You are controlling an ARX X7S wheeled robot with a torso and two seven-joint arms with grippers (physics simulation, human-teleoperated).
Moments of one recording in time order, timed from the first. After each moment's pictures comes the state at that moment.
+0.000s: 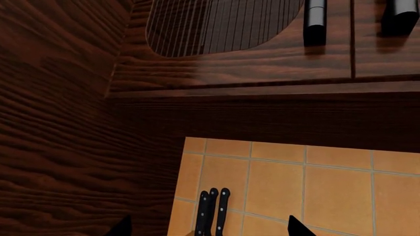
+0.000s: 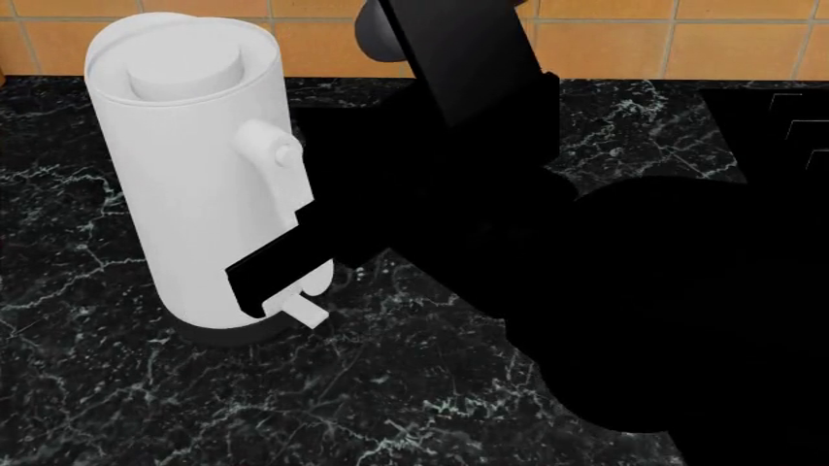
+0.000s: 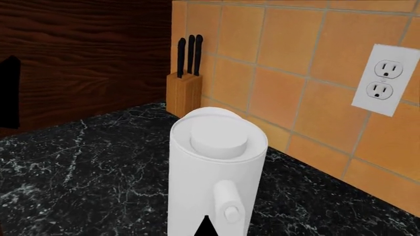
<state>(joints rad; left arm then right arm) -0.42 -0.32 -0.30 0.55 -0.26 -0.39 -0.30 1.23 0.36 -0.23 -0.32 1.32 1.35 0.31</state>
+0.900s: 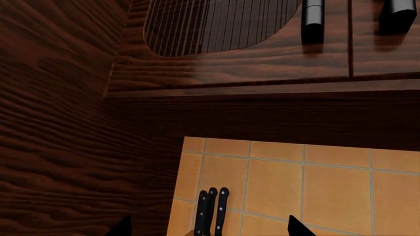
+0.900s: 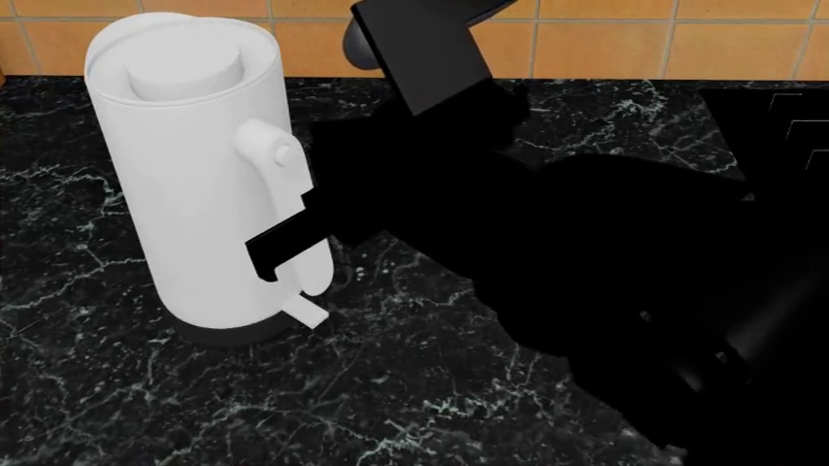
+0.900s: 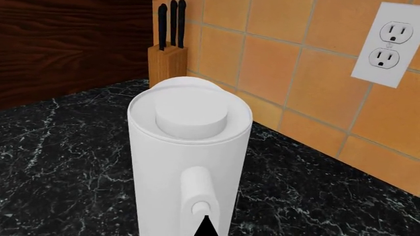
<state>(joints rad) -0.42 -0.33 -0.29 0.54 -0.27 -0.38 -0.31 1.24 0.35 -0.47 -0.10 1.02 1.15 0.08</state>
